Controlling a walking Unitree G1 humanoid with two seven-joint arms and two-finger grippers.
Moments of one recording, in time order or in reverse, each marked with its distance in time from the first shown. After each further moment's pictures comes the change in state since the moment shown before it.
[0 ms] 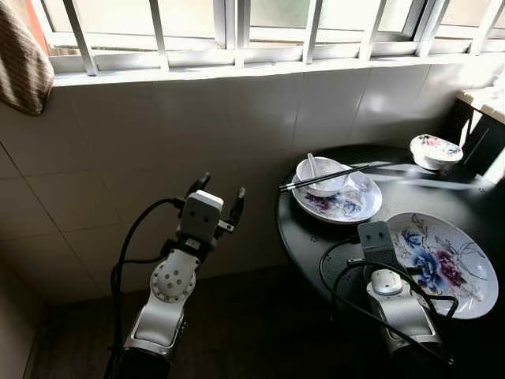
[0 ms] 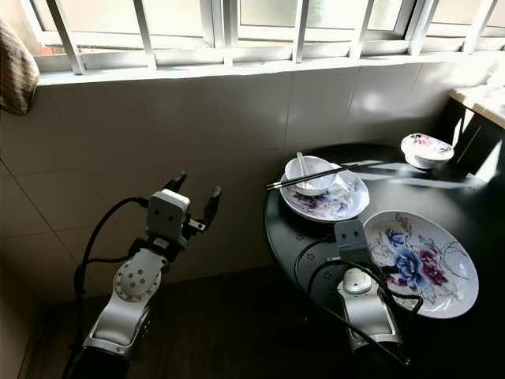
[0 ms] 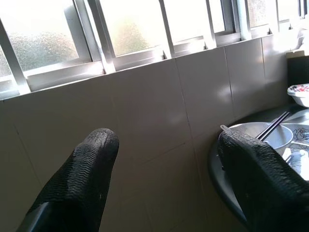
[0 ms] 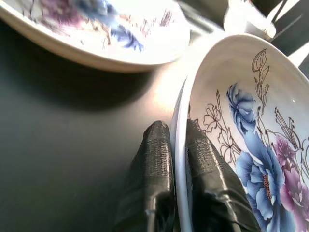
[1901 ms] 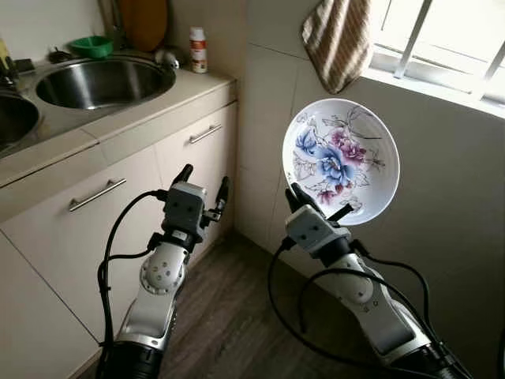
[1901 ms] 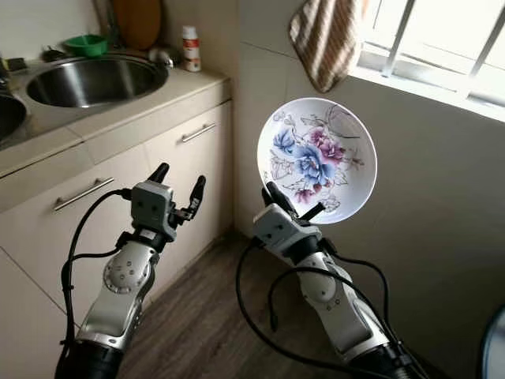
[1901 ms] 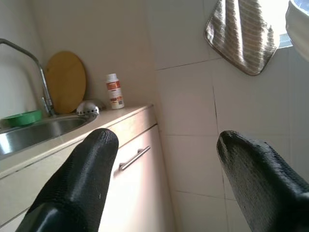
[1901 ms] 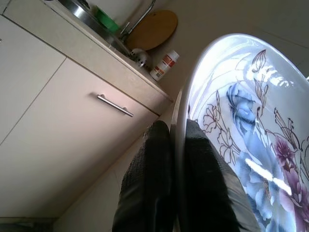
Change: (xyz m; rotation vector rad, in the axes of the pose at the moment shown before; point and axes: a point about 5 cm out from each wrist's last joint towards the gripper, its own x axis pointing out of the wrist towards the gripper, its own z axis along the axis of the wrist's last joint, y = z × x) left arm 0.003 0.017 0.002 -0.026 -0.016 0.100; right arm -0.057 0.049 0.085 -0.194 -0.878 0.350
